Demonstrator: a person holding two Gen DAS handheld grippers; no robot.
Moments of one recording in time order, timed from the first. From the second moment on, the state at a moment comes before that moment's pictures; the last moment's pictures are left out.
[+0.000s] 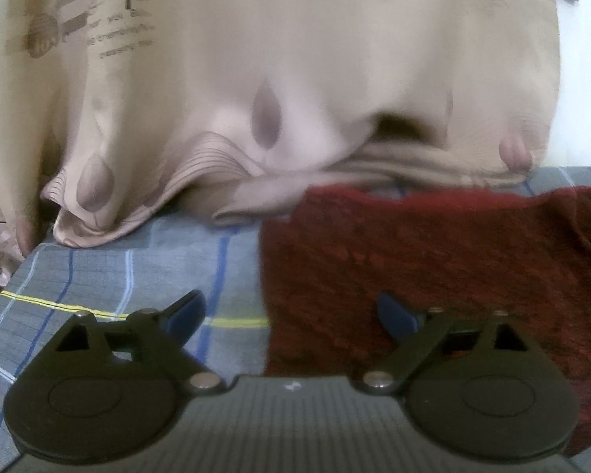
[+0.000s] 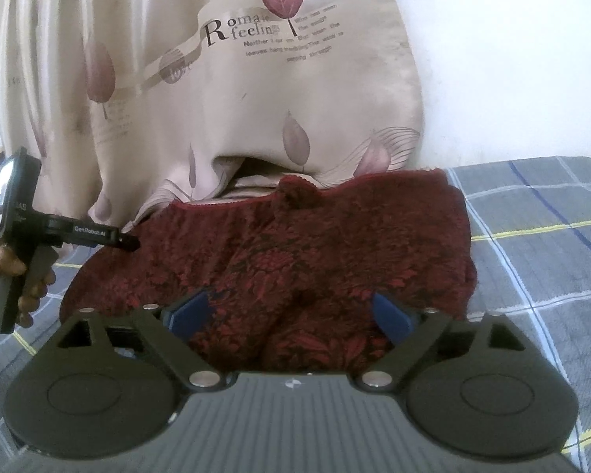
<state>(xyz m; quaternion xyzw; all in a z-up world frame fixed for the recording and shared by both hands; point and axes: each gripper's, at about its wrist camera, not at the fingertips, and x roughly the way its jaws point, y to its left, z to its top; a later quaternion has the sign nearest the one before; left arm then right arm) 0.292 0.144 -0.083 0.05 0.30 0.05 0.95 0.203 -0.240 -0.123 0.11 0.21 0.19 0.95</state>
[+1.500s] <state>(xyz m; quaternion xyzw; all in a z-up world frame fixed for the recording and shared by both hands) 0.389 0.221 -0.147 -0.23 0.38 -0.30 0.84 0.196 -0.252 -0.122 0.16 0.19 0.19 0.95</state>
